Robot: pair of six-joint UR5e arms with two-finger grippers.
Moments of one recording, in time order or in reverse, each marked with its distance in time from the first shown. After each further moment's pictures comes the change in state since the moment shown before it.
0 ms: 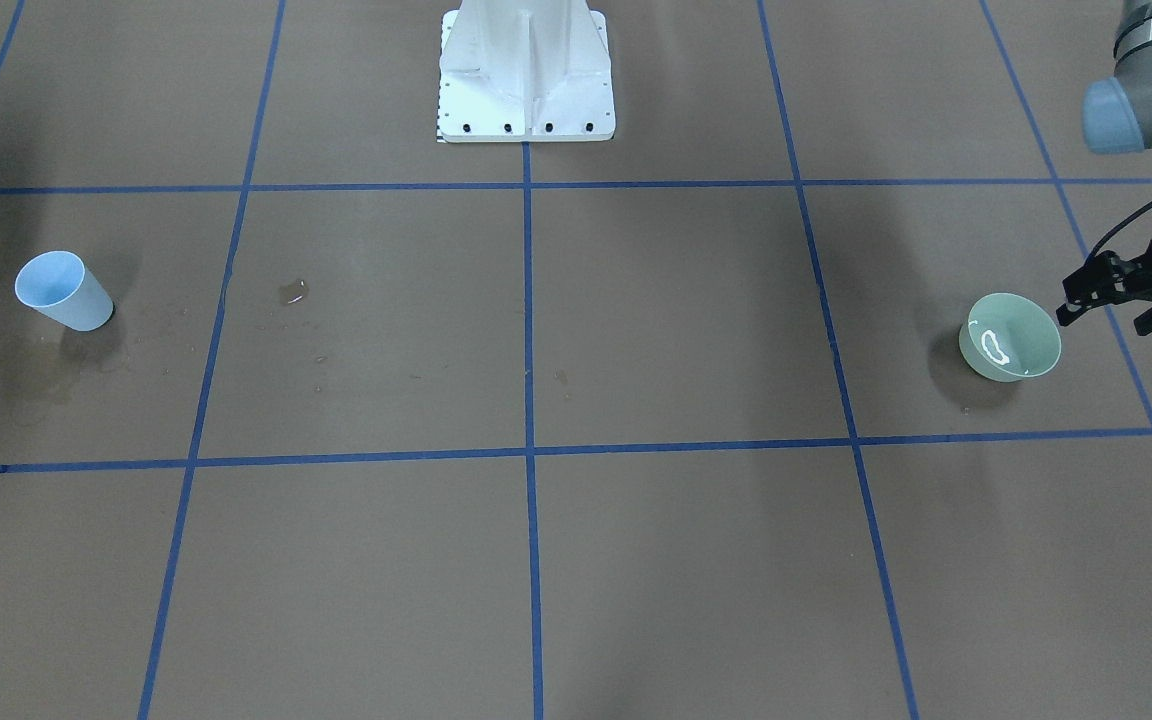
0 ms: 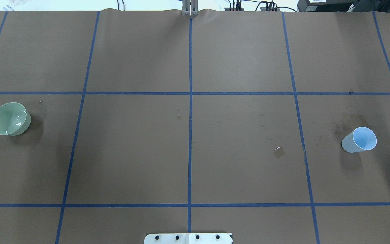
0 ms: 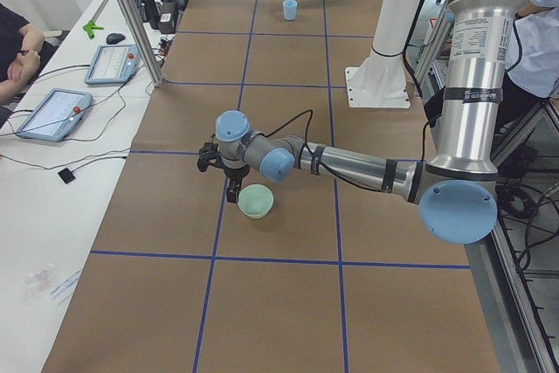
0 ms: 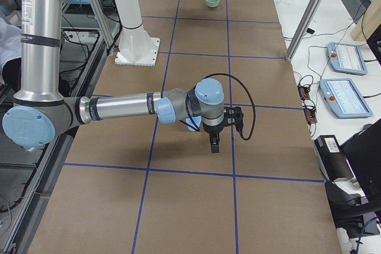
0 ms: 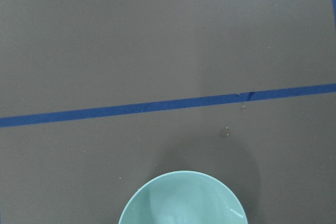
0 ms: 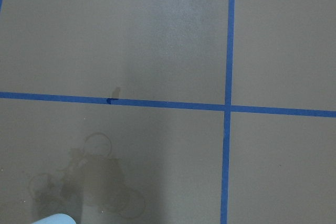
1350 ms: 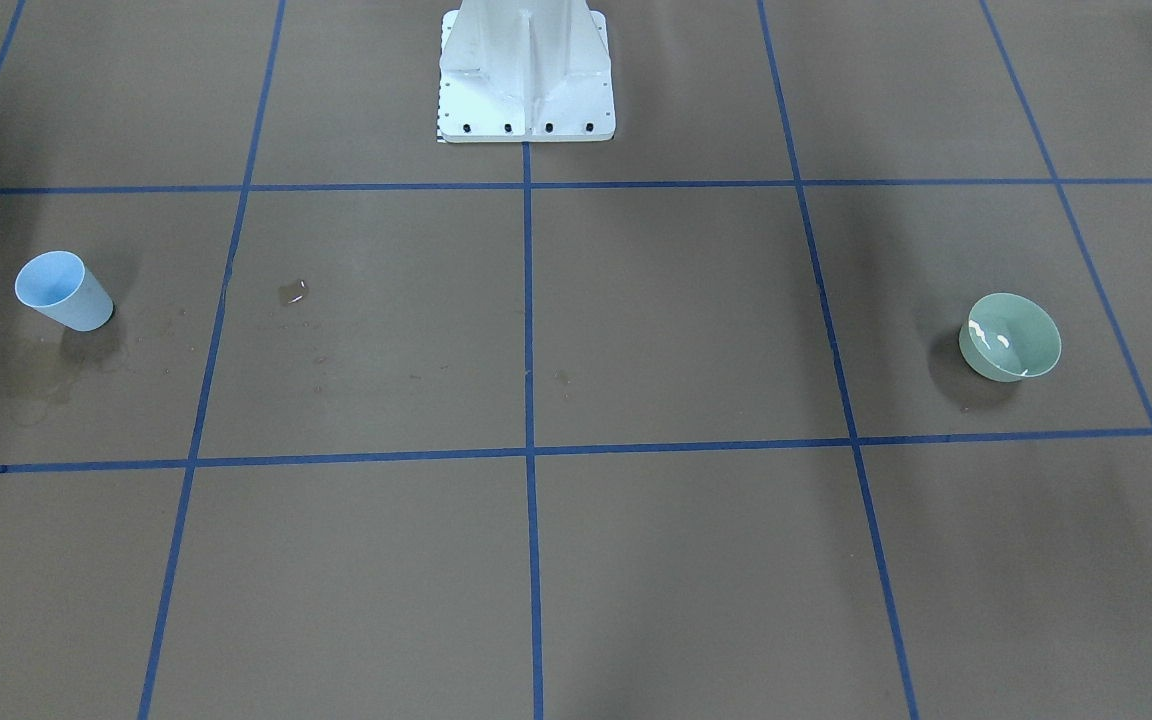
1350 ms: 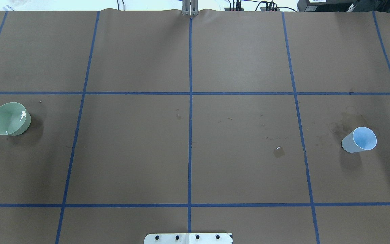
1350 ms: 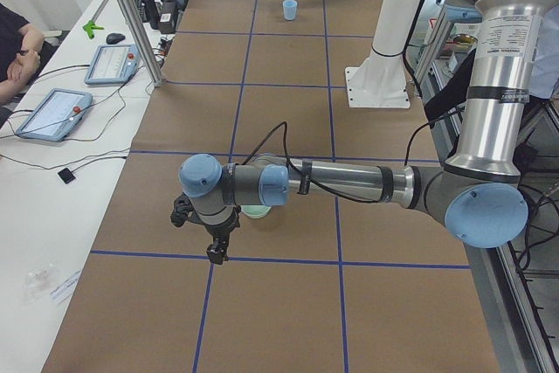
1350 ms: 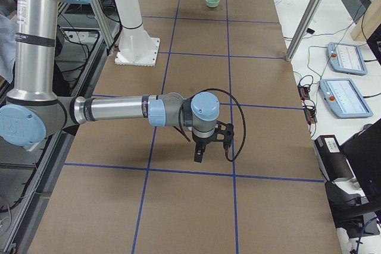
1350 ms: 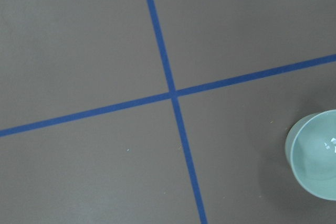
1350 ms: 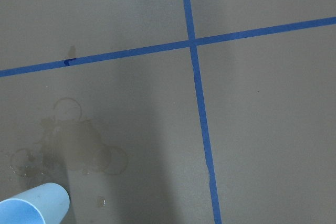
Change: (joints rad) left arm -0.308 -0.033 0.148 0.348 -0.050 0.561; right arm 0.049 -0.041 0.008 -0.209 0.075 0.007
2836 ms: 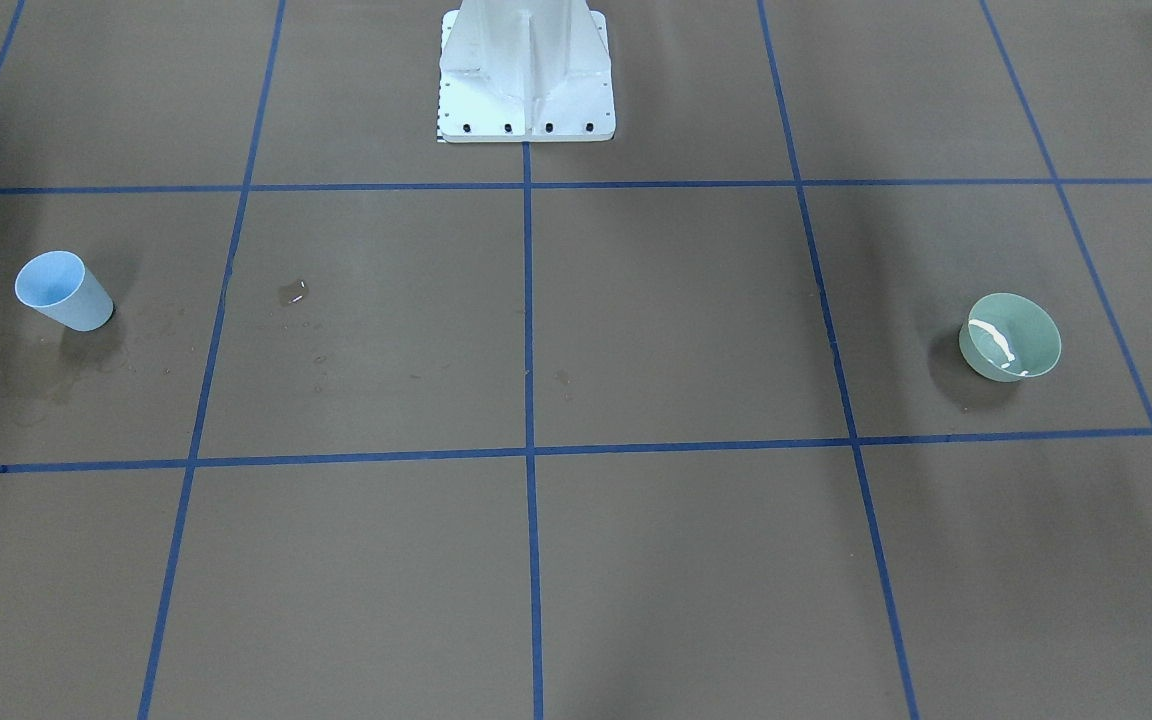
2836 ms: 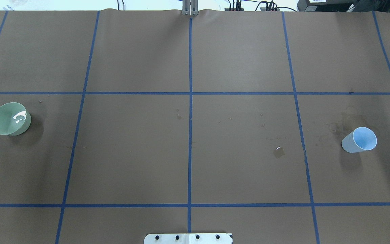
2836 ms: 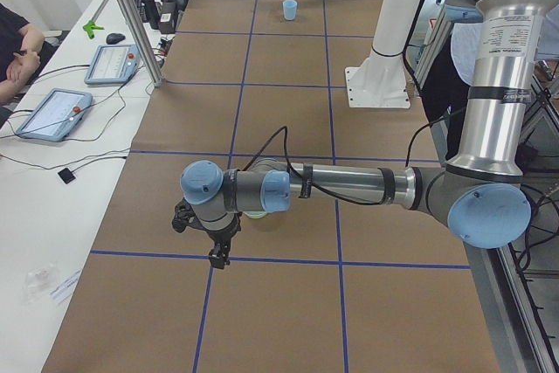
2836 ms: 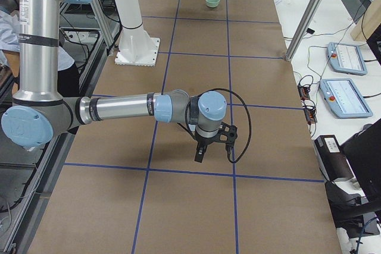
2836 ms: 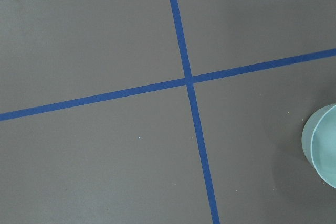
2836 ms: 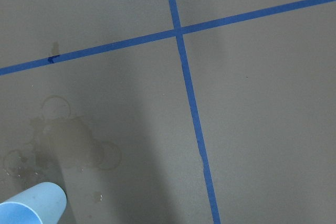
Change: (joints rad) left arm -0.002 0.000 0.018 -0.008 0.001 0.002; right arm 0.003 0.052 -0.009 -0.120 -0.013 -0.009
